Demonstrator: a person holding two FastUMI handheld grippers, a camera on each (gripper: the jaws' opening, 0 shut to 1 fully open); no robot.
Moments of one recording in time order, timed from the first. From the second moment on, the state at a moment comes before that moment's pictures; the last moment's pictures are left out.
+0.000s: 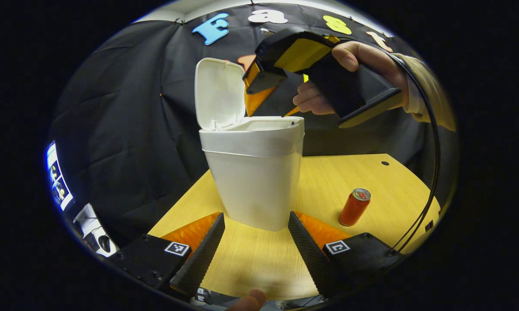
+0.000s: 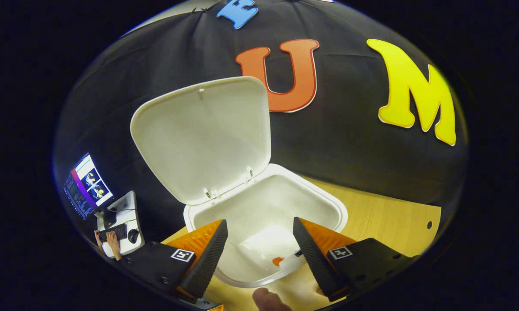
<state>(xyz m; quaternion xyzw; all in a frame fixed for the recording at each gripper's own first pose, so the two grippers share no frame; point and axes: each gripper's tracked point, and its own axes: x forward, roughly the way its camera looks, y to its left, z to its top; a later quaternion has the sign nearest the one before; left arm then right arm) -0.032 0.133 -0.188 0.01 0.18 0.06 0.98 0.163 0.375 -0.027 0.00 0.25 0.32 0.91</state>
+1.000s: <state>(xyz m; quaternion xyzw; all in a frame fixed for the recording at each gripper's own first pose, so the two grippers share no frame) 0.026 -0.001 -0.213 0.07 0.17 -0.07 0.98 0.133 0.026 -0.022 0.06 0.20 0.08 0.98</state>
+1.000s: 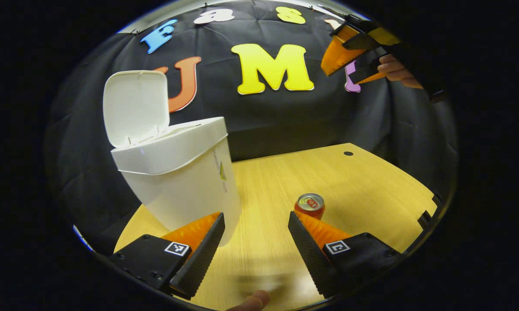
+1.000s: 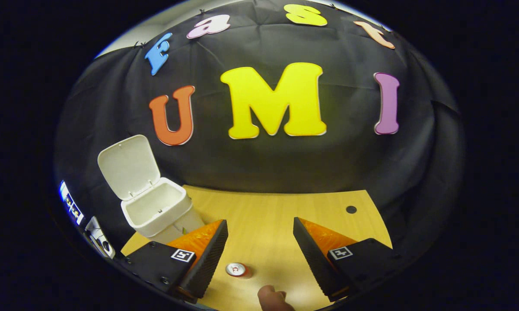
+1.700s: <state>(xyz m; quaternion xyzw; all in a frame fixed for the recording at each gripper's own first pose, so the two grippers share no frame) 0.070 -0.078 -0.306 0.02 0.22 -0.11 0.97 0.084 -0.064 -0.127 0.05 0.29 0.01 0.95</state>
